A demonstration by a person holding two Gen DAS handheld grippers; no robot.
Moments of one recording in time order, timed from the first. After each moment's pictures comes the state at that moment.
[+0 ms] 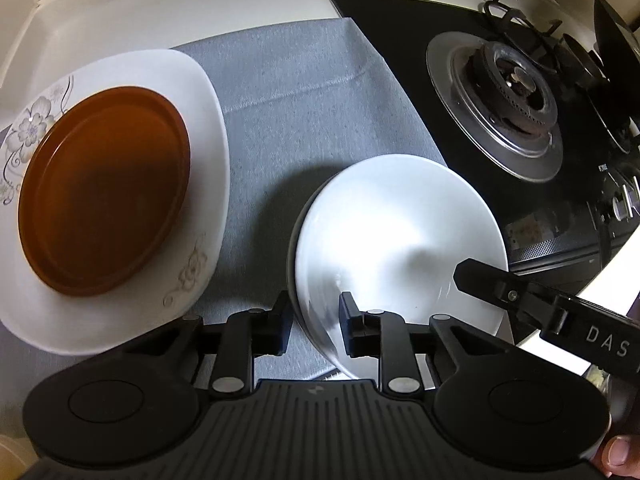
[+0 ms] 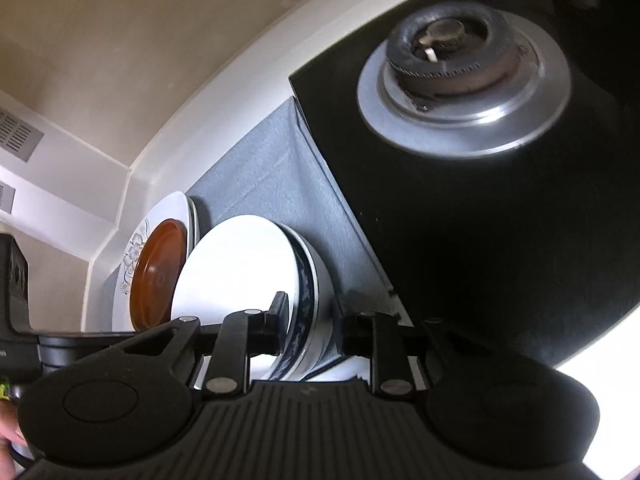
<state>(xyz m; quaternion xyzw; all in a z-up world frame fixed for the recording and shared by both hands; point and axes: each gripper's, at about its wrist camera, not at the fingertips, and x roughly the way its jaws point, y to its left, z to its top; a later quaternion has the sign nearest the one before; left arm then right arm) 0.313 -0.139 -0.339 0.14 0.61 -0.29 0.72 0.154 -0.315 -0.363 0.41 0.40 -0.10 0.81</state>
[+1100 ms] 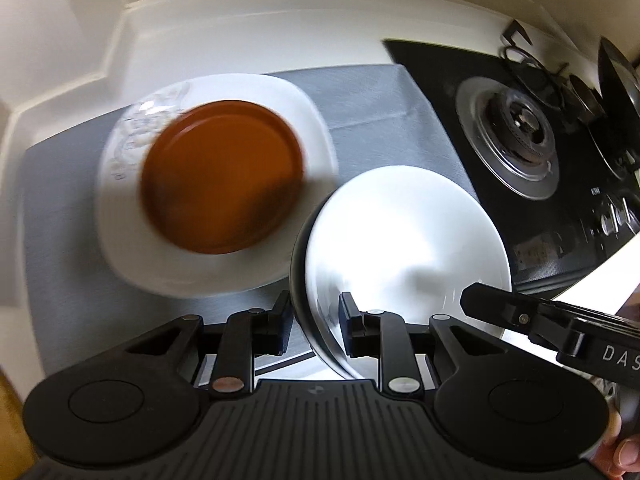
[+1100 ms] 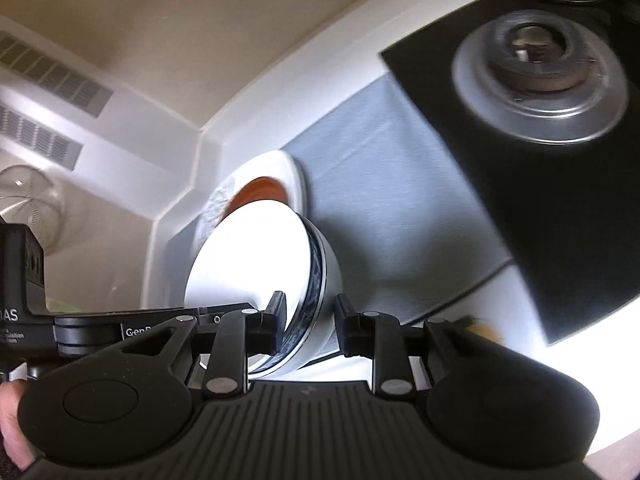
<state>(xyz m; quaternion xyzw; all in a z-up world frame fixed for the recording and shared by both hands) 0.319 -0.056 -0.269 0.12 0.60 -0.26 0.75 0.167 -0.248 -0.299 0.41 0.42 -0.01 0.81</state>
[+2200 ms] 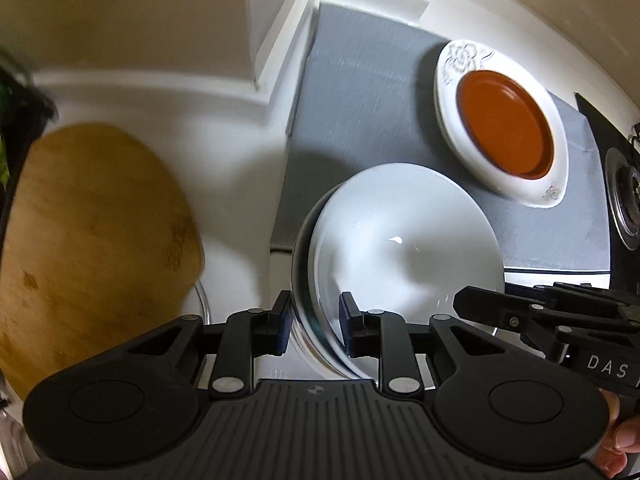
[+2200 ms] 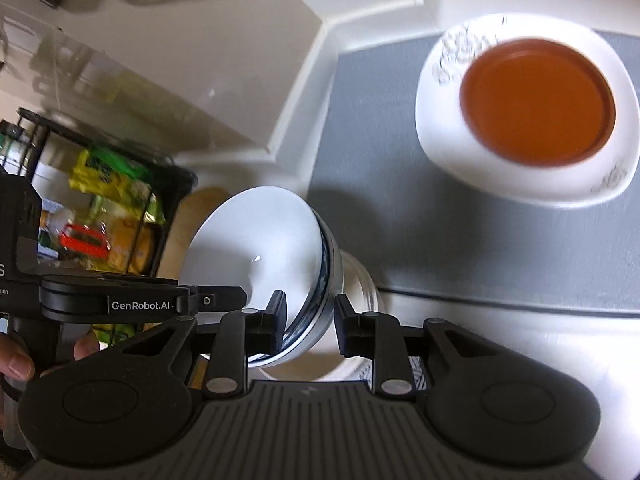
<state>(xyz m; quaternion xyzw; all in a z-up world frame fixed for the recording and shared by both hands) 0.327 0.204 -0.255 0.01 0.66 -0.09 0.74 0.257 -0.022 -0.293 0.26 0.55 0.20 0.77</state>
